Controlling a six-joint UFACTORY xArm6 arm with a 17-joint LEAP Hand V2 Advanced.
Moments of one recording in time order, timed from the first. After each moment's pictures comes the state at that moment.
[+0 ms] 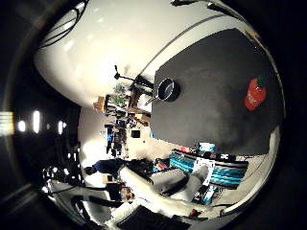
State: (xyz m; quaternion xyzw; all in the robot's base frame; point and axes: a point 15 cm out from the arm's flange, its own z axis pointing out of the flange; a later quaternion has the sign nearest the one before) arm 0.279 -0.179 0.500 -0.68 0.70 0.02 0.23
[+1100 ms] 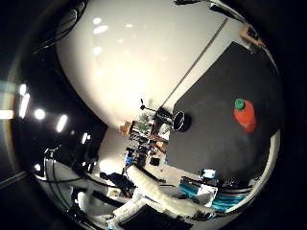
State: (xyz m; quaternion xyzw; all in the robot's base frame) arm 0.250 -0.351 0.434 -0.53 0.70 0.03 0.48
